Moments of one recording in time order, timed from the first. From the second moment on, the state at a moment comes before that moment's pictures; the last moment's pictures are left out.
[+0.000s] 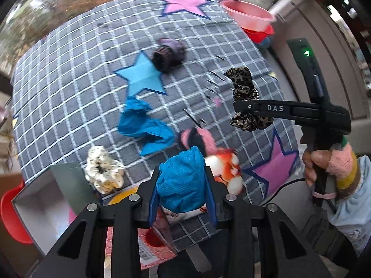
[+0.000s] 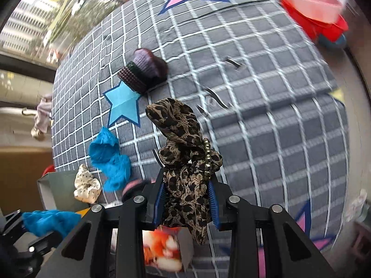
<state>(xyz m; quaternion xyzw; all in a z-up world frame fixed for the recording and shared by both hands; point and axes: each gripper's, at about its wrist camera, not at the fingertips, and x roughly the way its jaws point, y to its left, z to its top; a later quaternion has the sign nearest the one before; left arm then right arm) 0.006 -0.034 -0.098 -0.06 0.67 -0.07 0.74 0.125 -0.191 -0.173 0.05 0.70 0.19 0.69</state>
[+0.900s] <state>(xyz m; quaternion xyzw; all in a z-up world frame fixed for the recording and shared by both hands) -0.139 0.038 -0.073 -0.06 0.61 -0.11 0.78 -0.096 -0.153 -0.149 0.04 0.73 0.19 0.66</state>
